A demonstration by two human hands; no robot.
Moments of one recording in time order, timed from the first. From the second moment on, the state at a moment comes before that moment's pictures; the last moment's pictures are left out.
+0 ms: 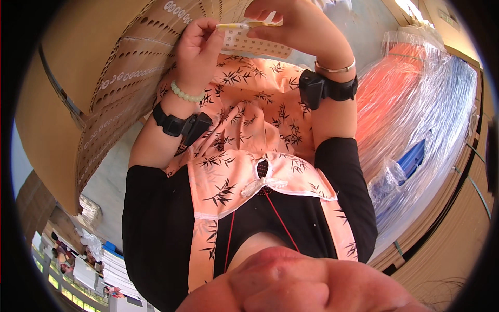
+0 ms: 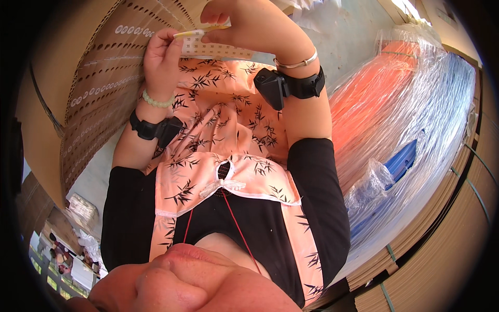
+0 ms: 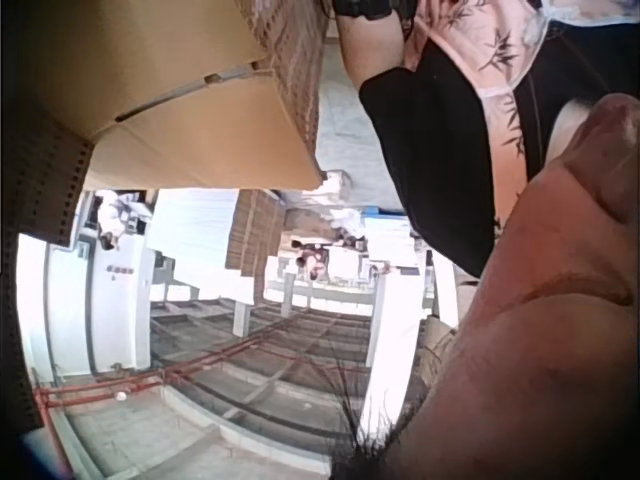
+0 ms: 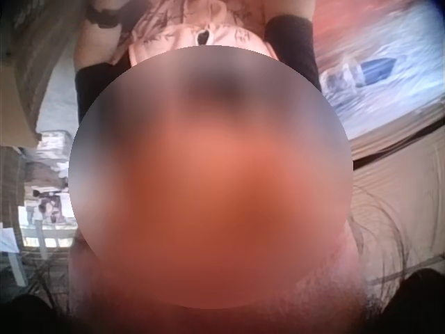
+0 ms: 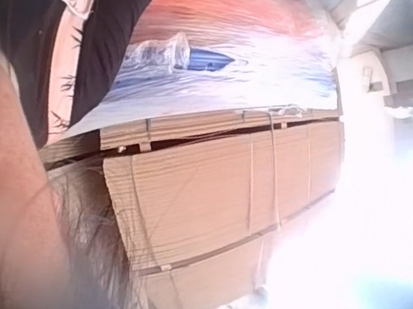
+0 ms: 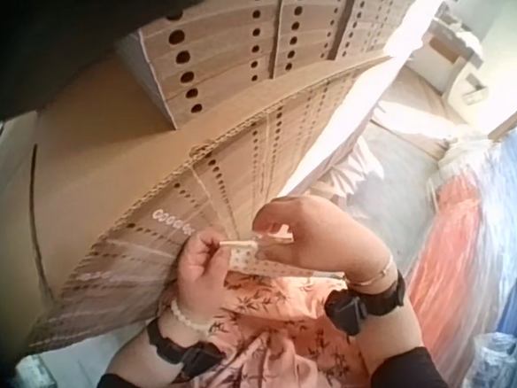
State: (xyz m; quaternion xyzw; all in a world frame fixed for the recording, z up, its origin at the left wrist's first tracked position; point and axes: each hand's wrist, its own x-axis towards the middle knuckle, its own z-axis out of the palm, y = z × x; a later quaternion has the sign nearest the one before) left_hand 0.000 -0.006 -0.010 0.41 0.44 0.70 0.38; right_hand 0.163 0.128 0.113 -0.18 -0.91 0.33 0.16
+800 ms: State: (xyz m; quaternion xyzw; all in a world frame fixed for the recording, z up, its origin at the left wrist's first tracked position) left_hand 0.002 -0.007 -0.001 0.39 0.48 0.66 0.43; right_hand 0.152 0.123 0.085 -0.14 -0.91 0.34 0.22
